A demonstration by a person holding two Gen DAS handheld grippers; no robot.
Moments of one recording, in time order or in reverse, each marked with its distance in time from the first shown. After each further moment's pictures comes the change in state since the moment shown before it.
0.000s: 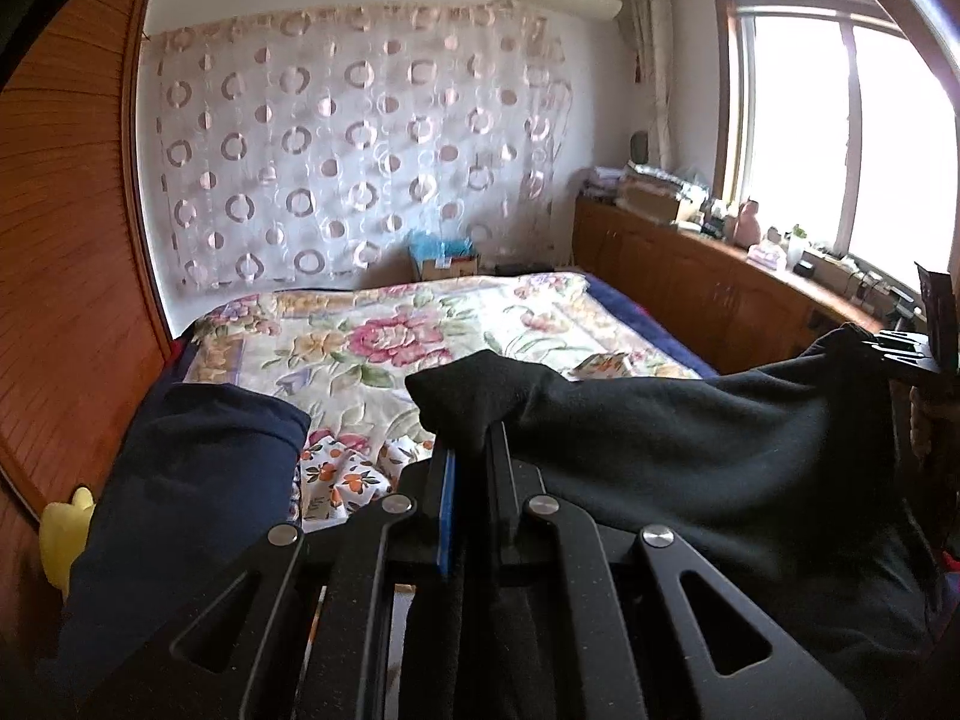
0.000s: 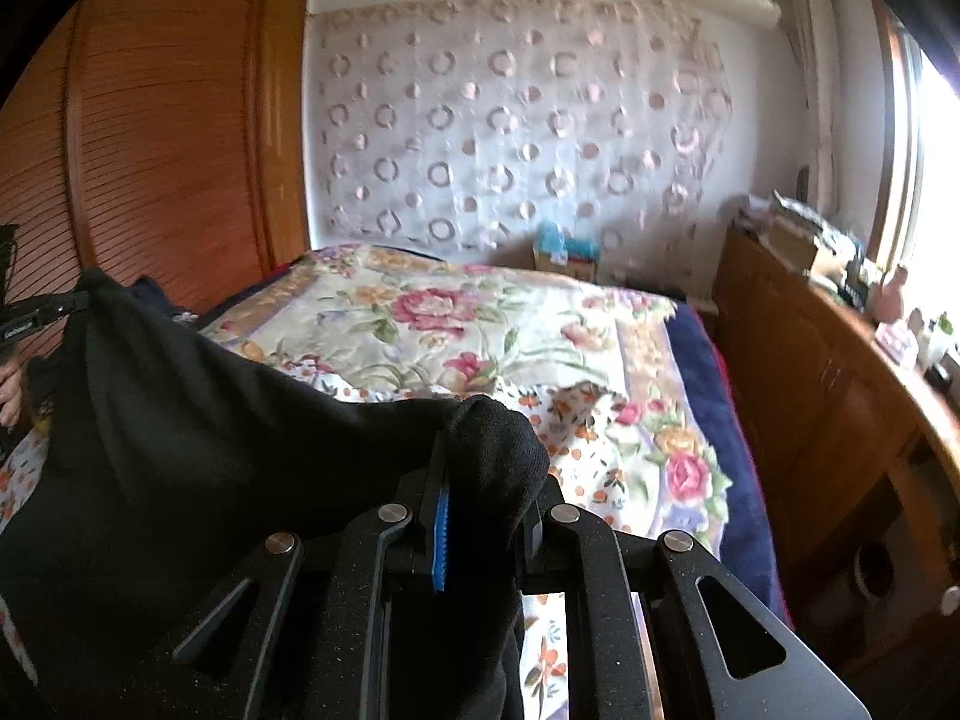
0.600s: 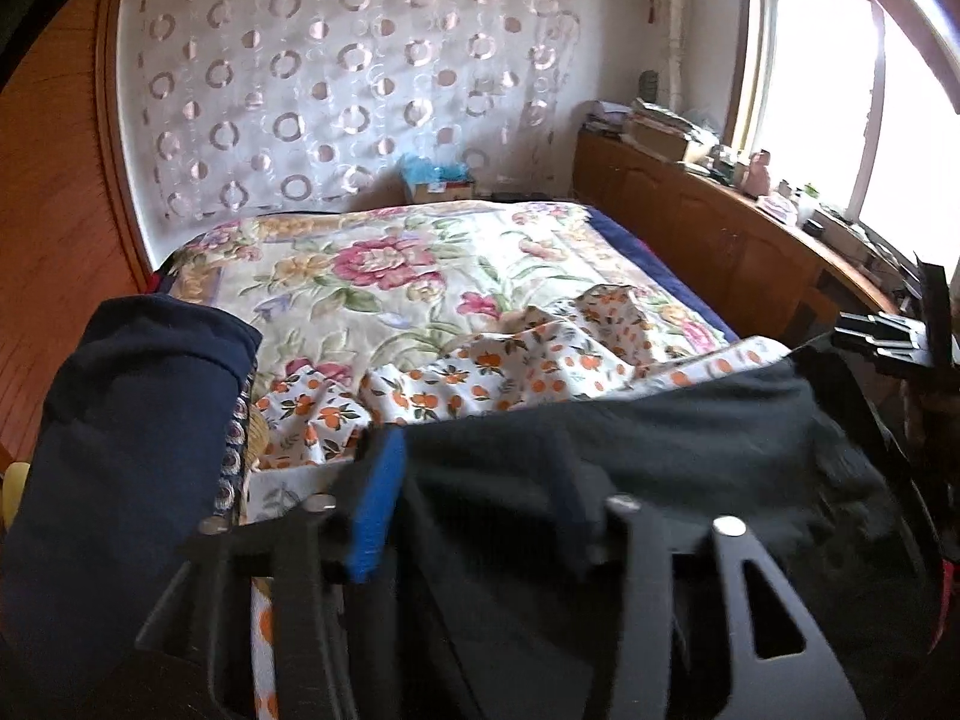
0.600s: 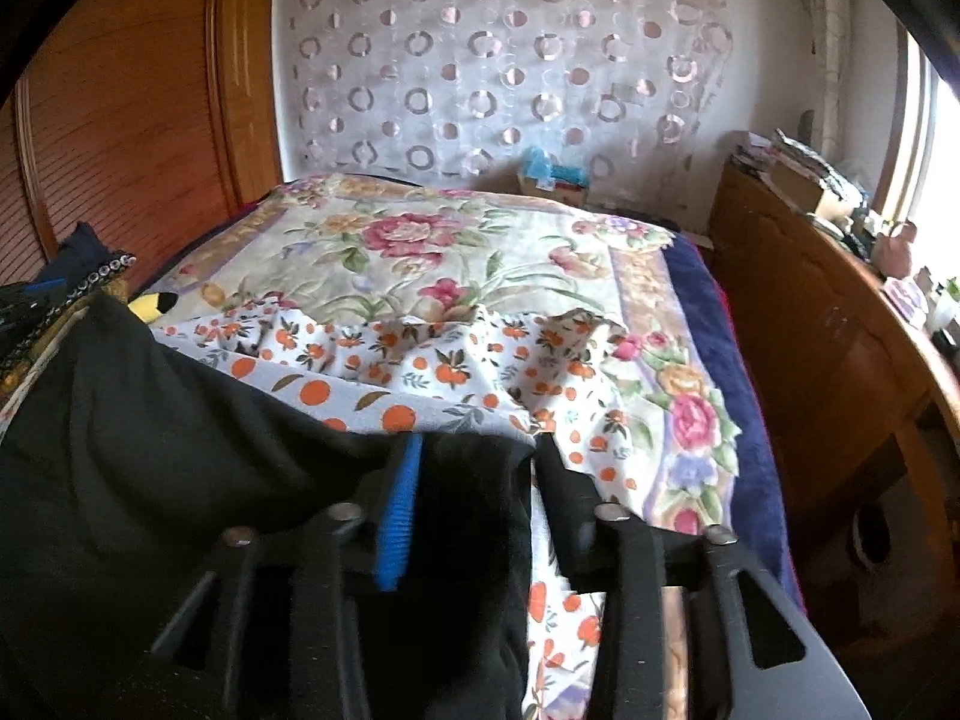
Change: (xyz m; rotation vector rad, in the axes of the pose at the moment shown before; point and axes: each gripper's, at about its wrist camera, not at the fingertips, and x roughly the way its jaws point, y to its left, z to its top) left arm 0.048 -0.002 -0.023 -0.024 0.172 -0.036; right arm 0.040 -0.021 0.002 0.009 0.136 -0.045
